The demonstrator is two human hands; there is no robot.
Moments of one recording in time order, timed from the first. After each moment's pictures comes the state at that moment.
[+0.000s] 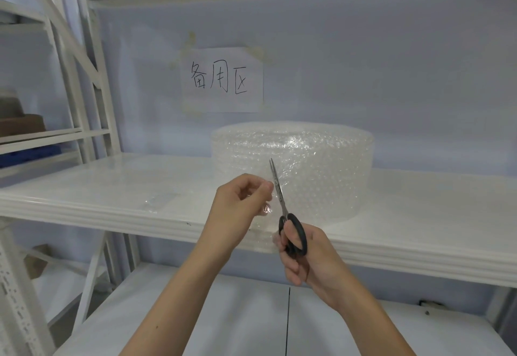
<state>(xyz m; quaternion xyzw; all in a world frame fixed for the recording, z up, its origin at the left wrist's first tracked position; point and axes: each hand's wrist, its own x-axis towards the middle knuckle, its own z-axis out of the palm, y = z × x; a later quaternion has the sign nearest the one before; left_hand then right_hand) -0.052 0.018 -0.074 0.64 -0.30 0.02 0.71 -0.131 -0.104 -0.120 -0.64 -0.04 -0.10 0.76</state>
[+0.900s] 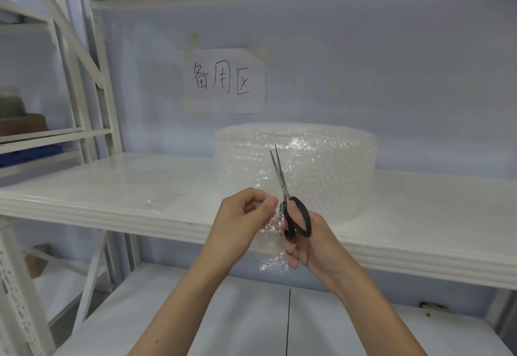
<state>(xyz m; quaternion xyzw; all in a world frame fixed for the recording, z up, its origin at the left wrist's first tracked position) -0.052 0.022 -0.090 0.65 -0.32 0.01 0.69 -0.119 -0.105 -0.104 -0.64 -0.05 -0.12 0.75</state>
